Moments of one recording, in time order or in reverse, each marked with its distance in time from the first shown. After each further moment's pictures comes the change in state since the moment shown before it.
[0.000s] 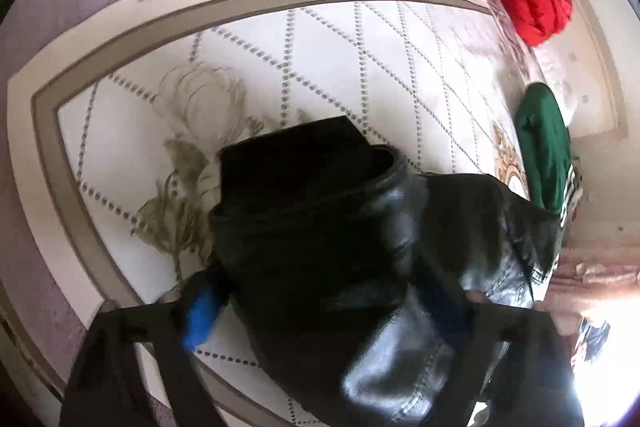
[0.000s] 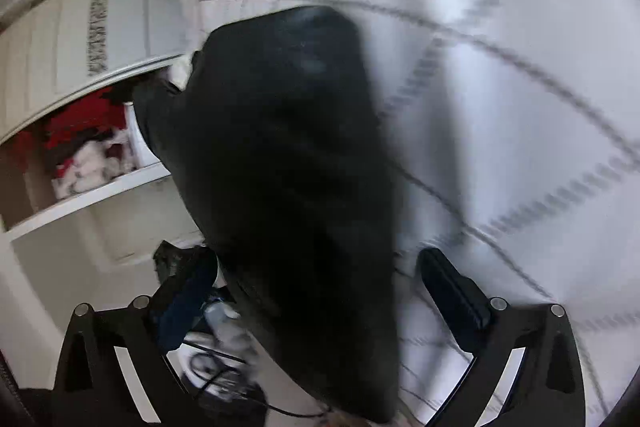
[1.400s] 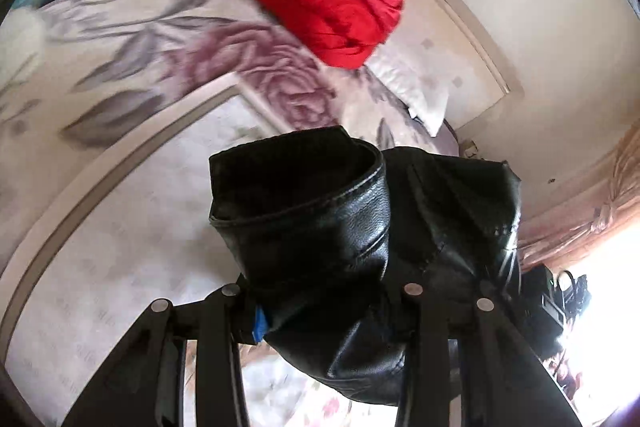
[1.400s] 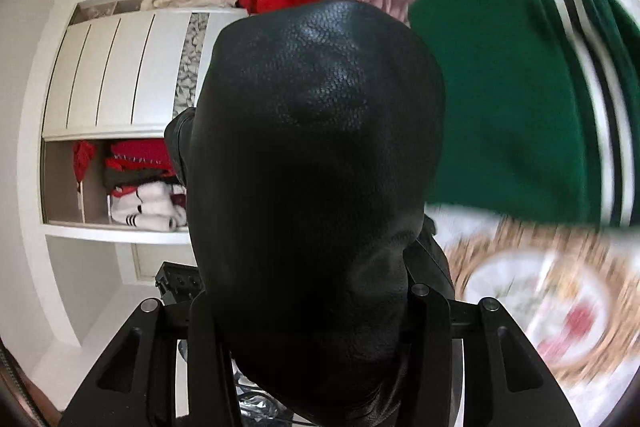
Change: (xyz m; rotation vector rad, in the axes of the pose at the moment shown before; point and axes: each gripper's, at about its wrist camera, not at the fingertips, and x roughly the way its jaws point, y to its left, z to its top) left arm 0.020 -0.399 0.192 0.381 -0.163 -0.309; right arm -0.231 0.284 0.288 -0.238 -0.227 0.105
